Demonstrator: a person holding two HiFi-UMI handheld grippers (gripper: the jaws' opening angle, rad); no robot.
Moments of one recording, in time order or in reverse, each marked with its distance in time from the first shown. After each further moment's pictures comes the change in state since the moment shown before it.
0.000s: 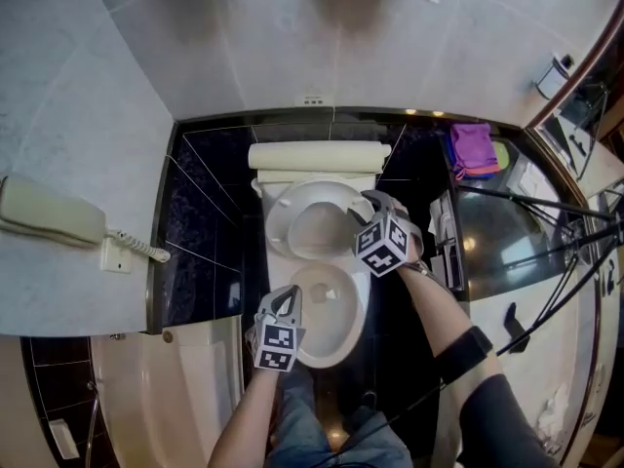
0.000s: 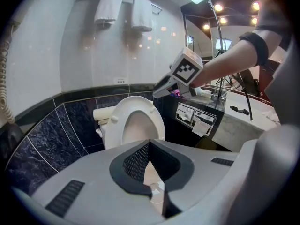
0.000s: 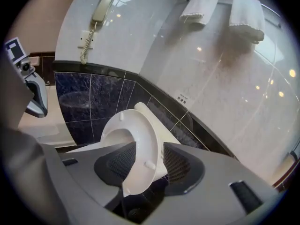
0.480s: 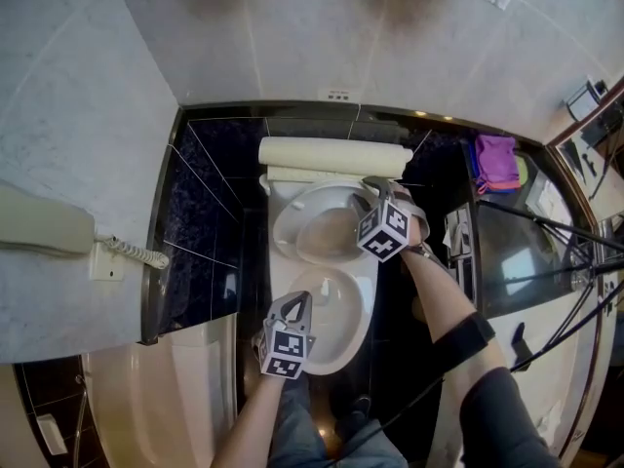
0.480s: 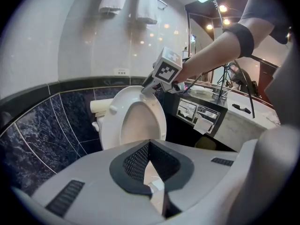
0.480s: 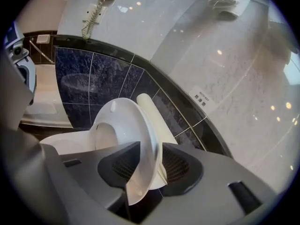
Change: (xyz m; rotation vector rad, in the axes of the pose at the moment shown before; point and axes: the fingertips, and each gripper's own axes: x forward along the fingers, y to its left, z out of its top) left arm 0.035 0.014 -0.035 -0.062 0.023 -0.027; right arm 0.087 -0.006 0.013 -0.206 0.065 0.033
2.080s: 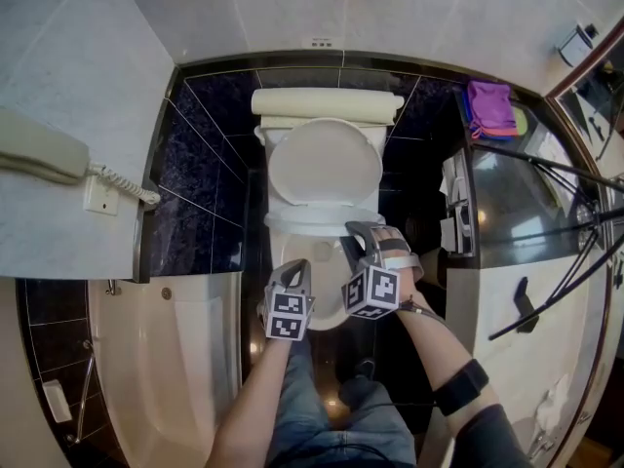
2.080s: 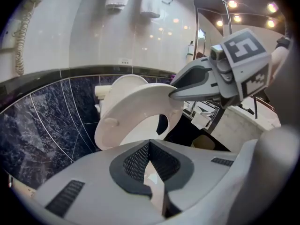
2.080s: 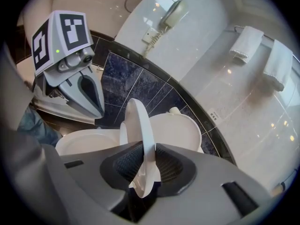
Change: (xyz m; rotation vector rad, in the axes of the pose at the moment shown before) left arm -0.012 -0.056 -0.050 -0.102 0.065 0.057; right arm -0.149 0.184 -0.036 -0.161 -0.109 0.031
